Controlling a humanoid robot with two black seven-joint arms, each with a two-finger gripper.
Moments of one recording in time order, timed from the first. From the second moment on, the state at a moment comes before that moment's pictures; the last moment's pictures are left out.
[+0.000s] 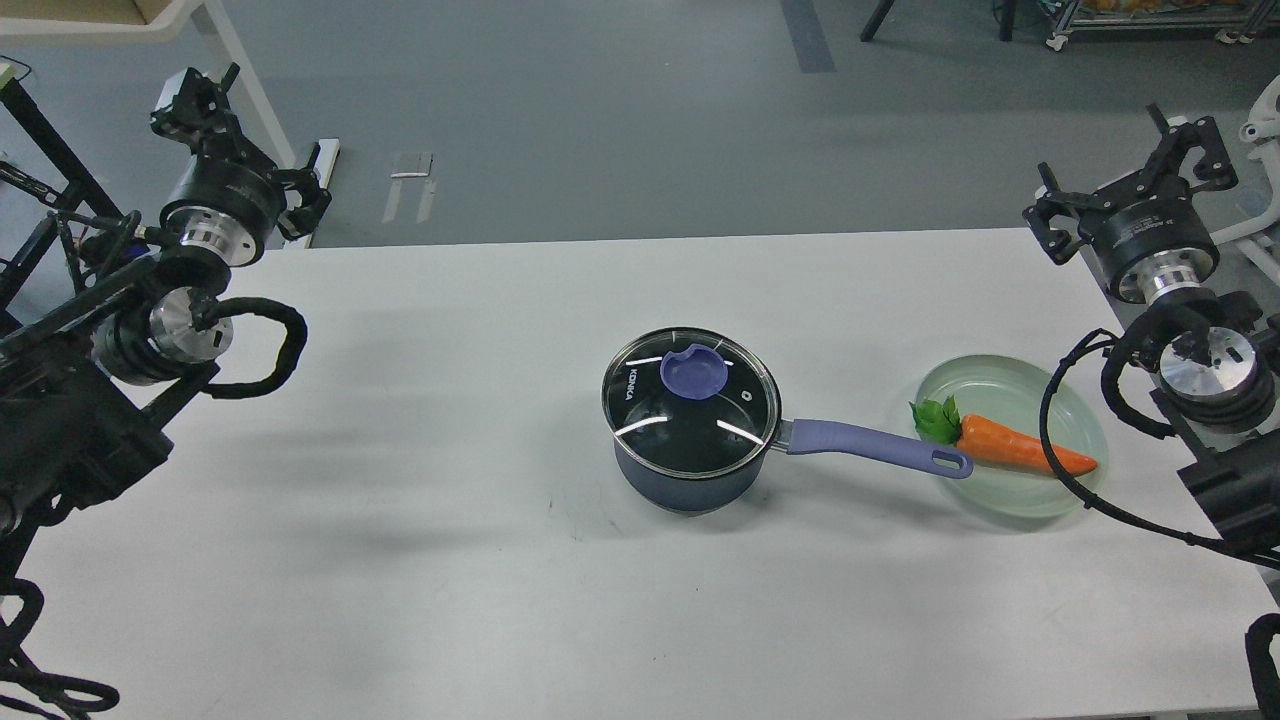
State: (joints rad) left arm -0.85 0.47 -0.56 -0.78 -0.18 -0.05 -0.40; right arm 0.63 -0.42 1.05 0.78 0.11 0.22 0.20
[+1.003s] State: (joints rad) left arm -0.86 0.49 -0.54 -0.77 -0.17 -0.07 -0.40; right arm 1.14 -0.84 0.33 1.10 -0.47 0.25 0.21
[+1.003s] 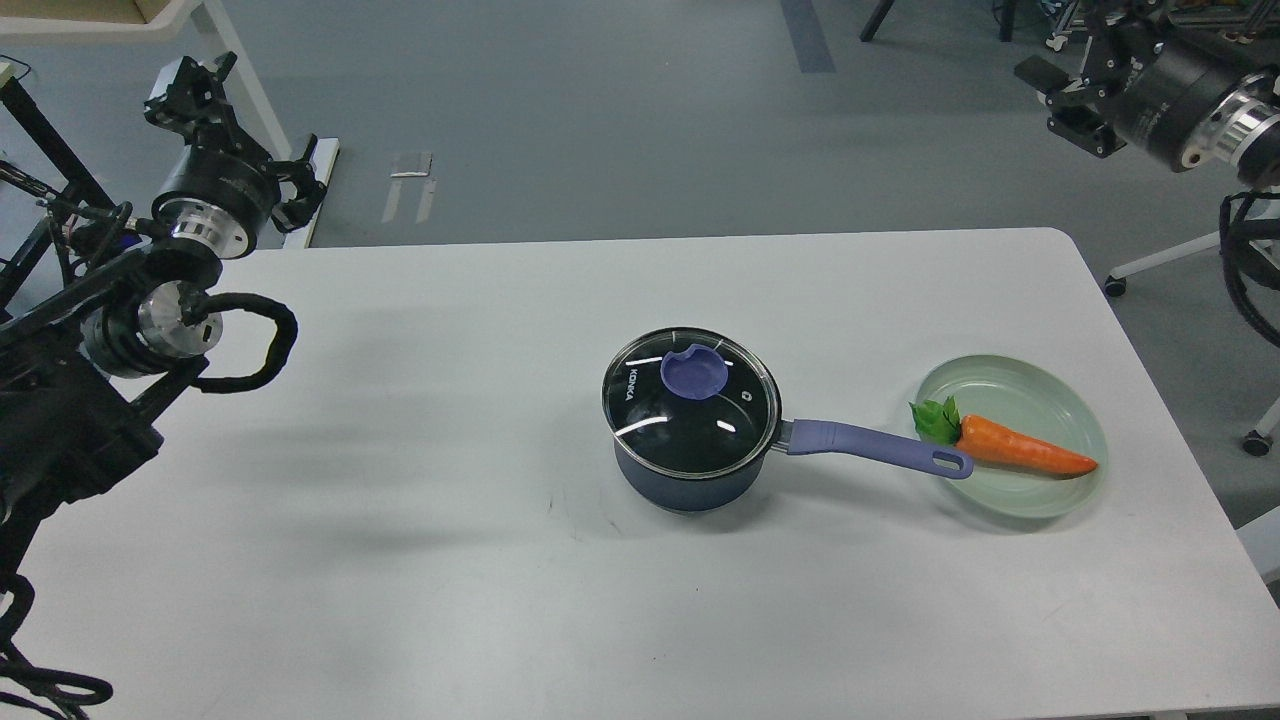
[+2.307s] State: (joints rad) left arm -0.87 0.55 -0.53 -0.79 -0.17 -0.10 -0.39; right arm 1.39 -0.81 -0.44 1.50 -1.77 0.21 0.32
